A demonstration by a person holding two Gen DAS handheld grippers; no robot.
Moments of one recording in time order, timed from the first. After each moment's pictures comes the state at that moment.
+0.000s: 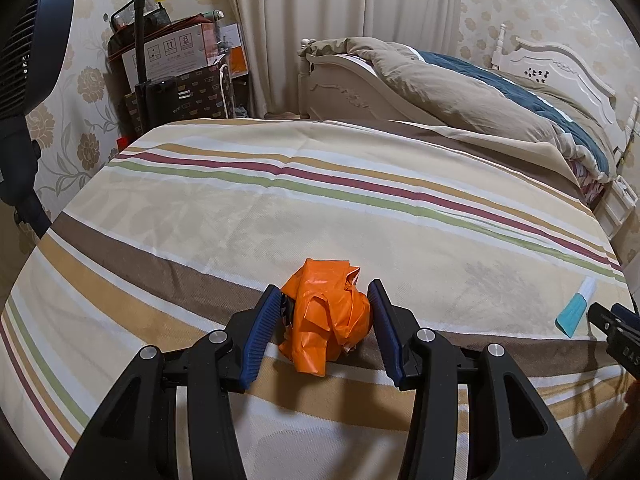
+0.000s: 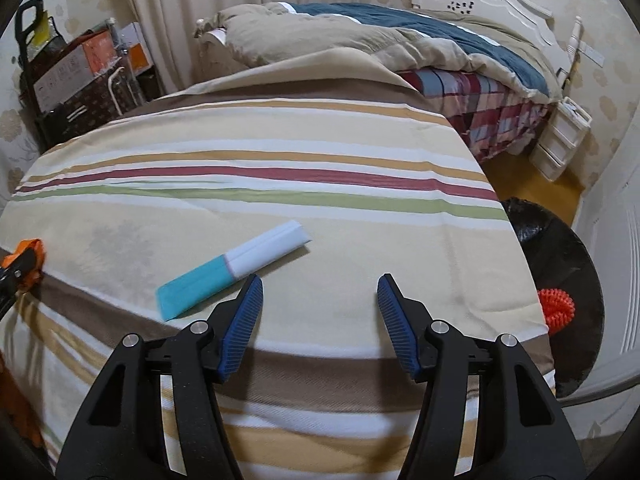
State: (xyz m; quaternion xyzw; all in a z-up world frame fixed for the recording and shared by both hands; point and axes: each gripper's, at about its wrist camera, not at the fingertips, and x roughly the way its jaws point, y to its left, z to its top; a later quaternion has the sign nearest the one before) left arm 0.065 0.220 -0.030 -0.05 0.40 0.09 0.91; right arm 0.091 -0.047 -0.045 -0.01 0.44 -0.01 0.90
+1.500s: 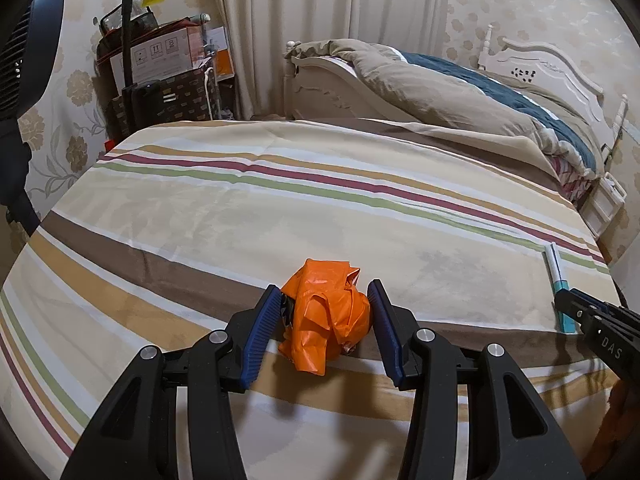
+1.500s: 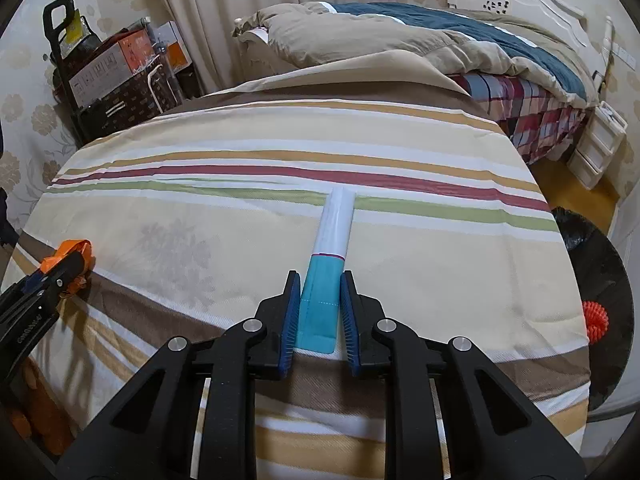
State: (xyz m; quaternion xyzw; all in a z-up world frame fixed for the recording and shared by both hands) left arm 0.056 0.194 -0.028 -0.06 0.39 0.06 0.92; right arm 0.086 -0.029 -0.041 0.01 0.44 0.07 0.90
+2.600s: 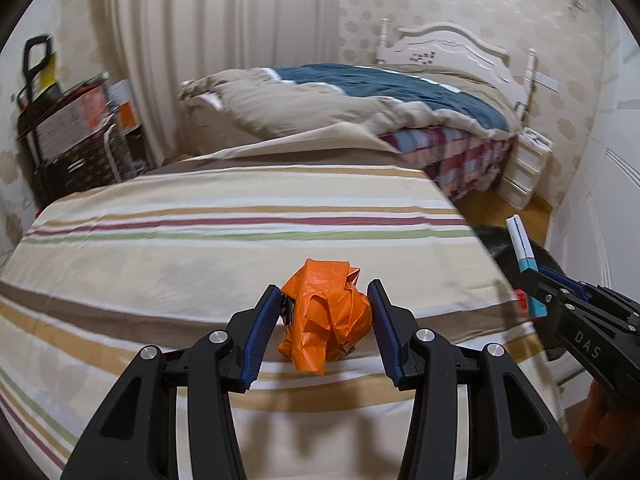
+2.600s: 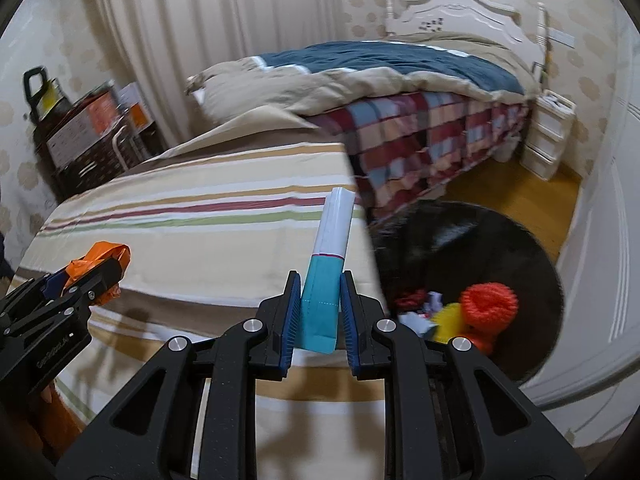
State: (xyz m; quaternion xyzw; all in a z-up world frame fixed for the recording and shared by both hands) left arm 0.035 0.007 0.005 0.01 0.35 -0.08 0.93; right arm 0.020 -0.185 -0.008 0.06 0.36 0.00 0.93
